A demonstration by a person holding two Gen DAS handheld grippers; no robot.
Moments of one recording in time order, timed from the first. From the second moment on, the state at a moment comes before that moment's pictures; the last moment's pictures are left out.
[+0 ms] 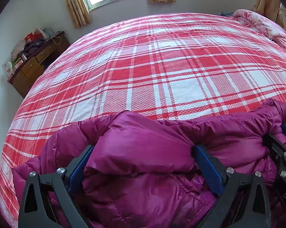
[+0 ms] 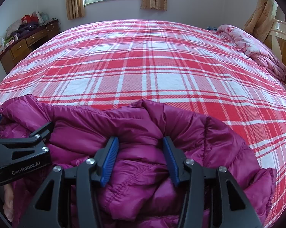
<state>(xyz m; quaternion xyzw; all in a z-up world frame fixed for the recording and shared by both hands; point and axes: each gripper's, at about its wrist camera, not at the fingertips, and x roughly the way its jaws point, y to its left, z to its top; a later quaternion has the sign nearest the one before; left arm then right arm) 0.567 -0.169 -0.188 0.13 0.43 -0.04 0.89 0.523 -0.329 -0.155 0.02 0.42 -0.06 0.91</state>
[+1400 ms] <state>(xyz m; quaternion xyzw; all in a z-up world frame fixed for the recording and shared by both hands) 0.279 0.018 -0.168 0.13 0.42 -0.03 0.90 0.212 -0.378 -0.141 0.09 0.44 -0.06 0.89</state>
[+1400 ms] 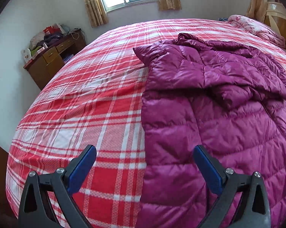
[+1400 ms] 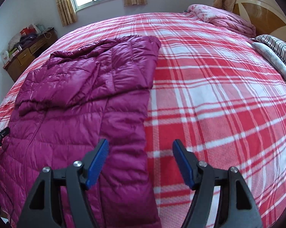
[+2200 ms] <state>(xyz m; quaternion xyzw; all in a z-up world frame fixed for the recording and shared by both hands) 0.149 0.065 -0.190 0.12 0.43 -0.03 0.90 0.077 -0.350 -0.167 0.11 0.44 -0.06 0.89</state>
